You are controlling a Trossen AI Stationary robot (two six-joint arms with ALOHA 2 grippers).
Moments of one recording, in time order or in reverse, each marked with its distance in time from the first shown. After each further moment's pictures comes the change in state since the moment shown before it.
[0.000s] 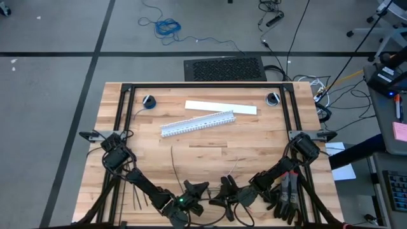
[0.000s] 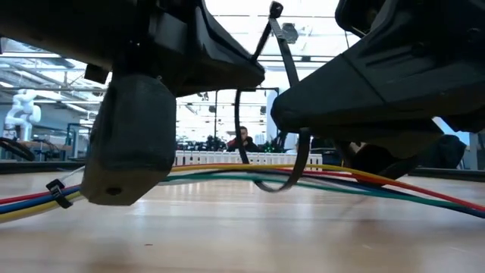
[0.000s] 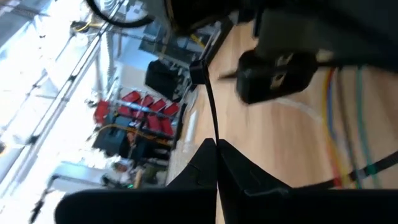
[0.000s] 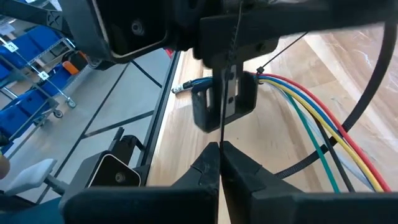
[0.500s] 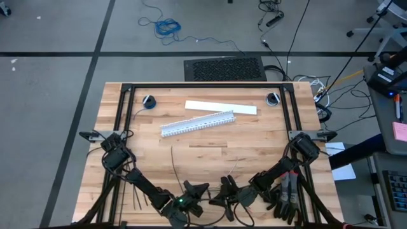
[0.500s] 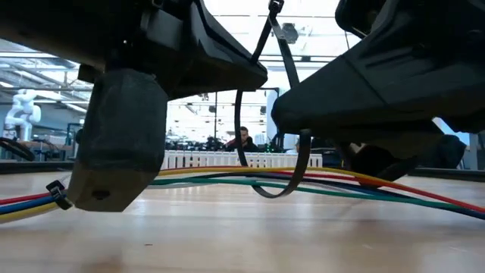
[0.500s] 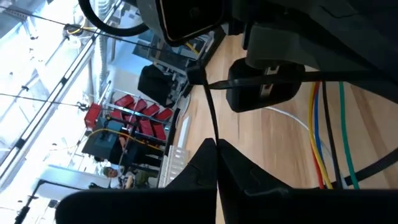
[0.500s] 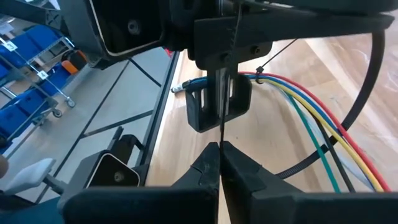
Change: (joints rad) left arm -0.006 0.000 -0.004 0.015 0.035 -0.019; right arm -0.002 0.000 0.000 -0.003 0.000 0.000
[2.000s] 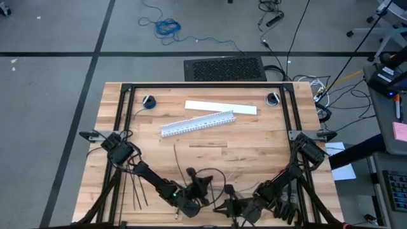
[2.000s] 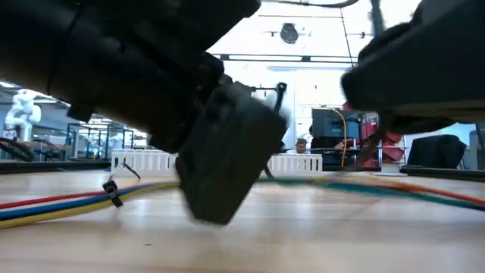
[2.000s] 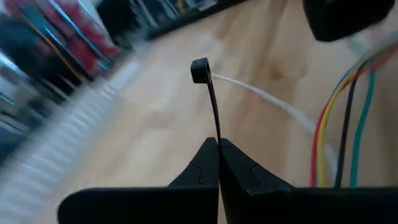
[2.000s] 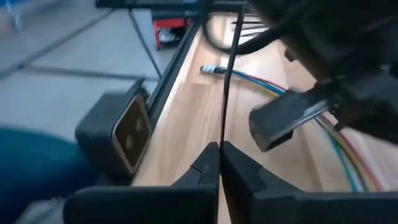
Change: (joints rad) left arm 0.111 0.001 -0.019 -0.214 0.174 -0.829; right arm 0.124 0.001 0.104 -0.195 0.186 -0.323
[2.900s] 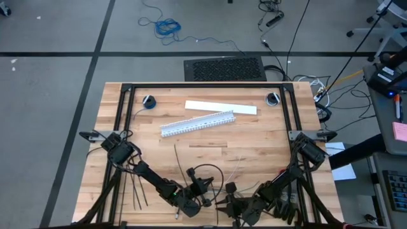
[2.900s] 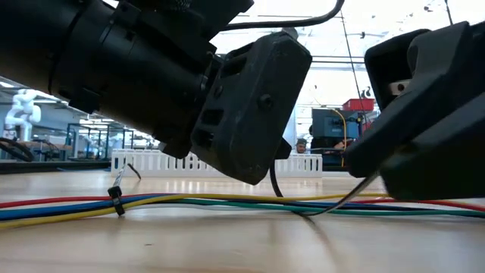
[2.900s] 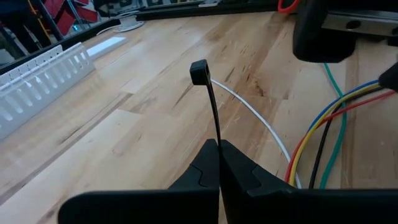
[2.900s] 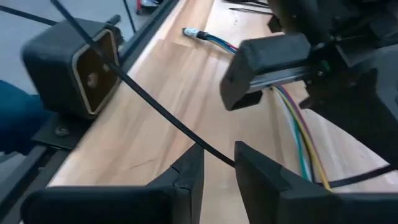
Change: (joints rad) left arm 0.006 0.000 -0.001 0.016 0.072 -0.310; right arm 0.007 0.001 0.000 -0.138 0.055 -0.162
